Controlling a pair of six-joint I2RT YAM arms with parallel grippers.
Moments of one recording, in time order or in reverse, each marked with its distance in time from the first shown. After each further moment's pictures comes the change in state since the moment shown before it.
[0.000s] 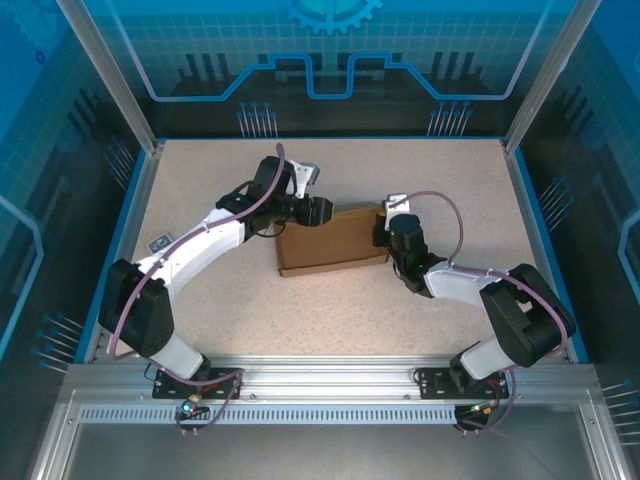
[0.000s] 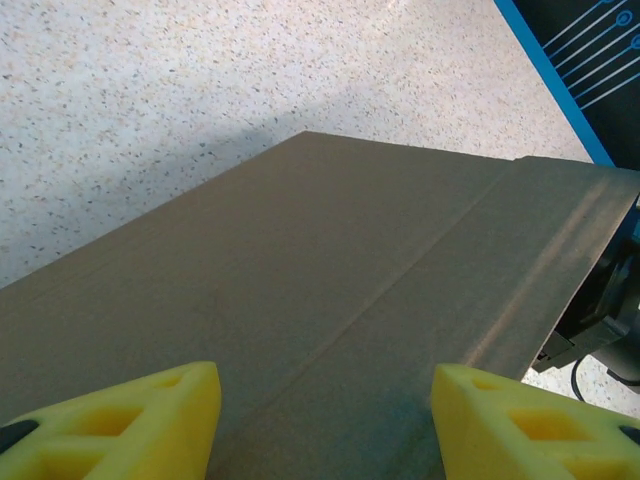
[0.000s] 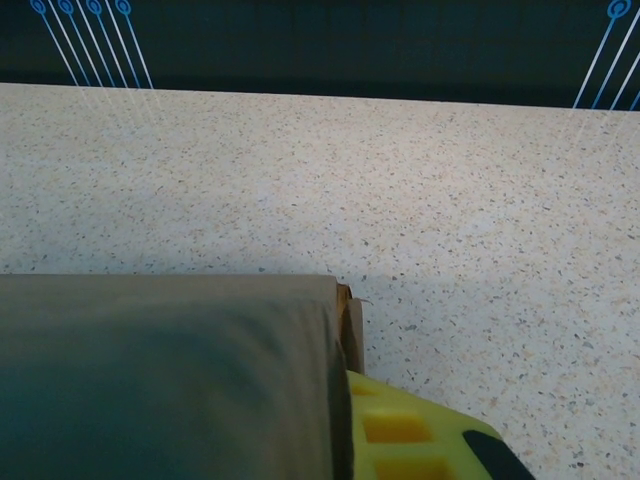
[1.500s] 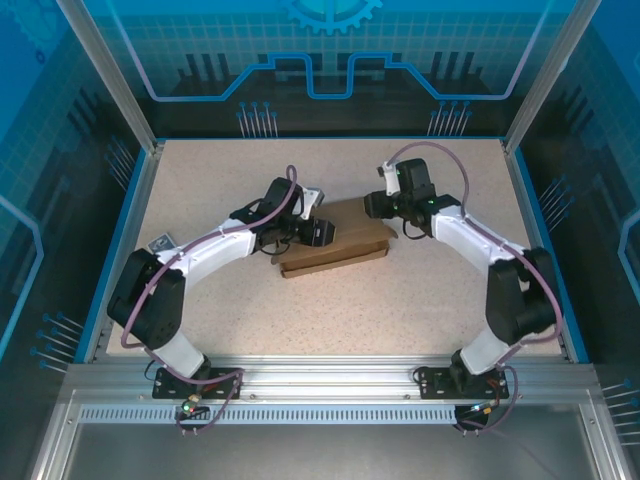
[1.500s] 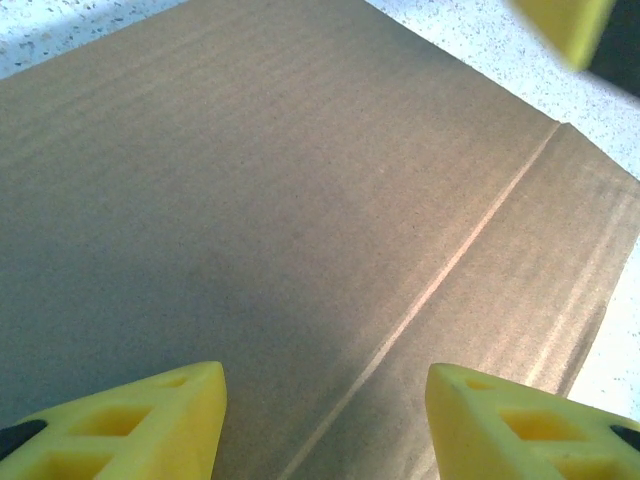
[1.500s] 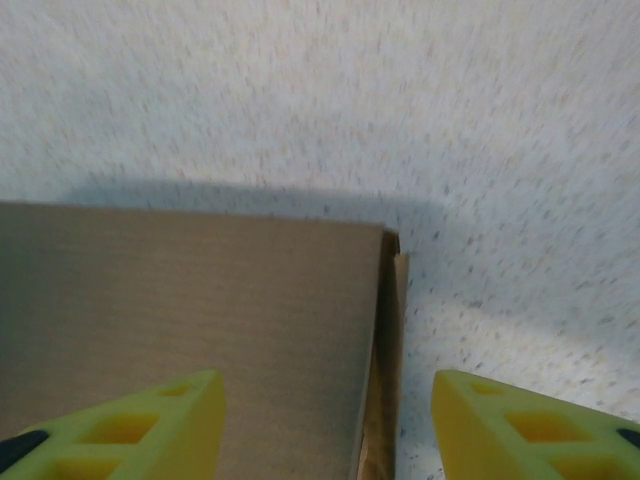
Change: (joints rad) left arm -0.029 0.058 -0.147 0.088 0.027 -0.030; right arm -0.180 0.147 0.555 -0.802 -0.452 -0.060
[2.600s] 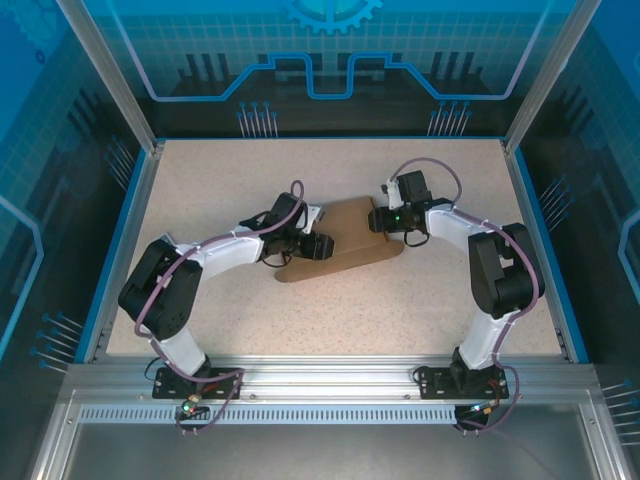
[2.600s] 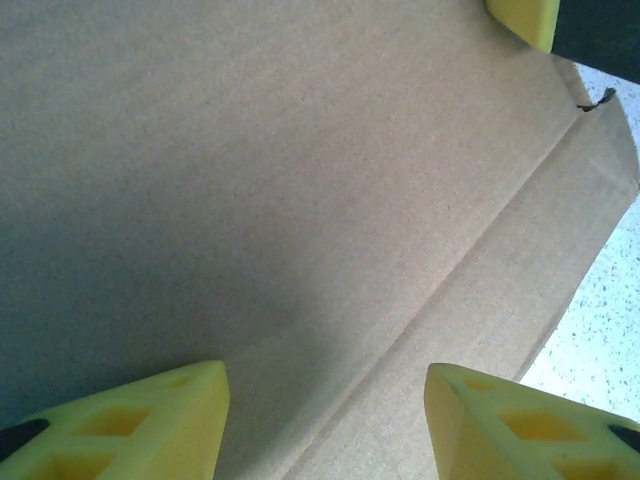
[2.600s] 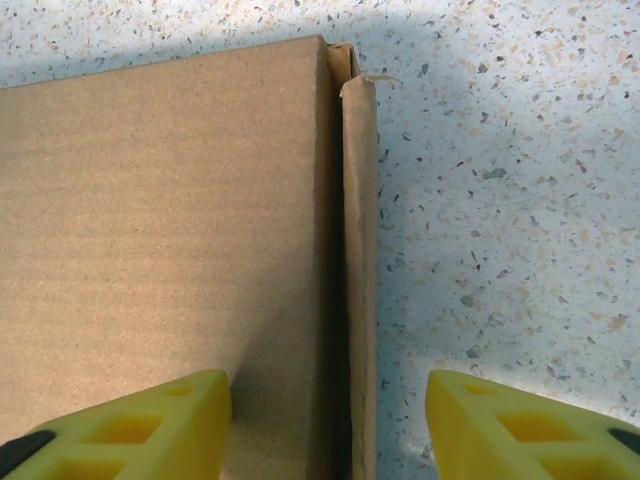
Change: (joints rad) left arm -0.011 0.073 -0.091 0.079 0.000 -0.027; right arm -0.065 0.159 -0.030 -0.006 -0.092 0.053
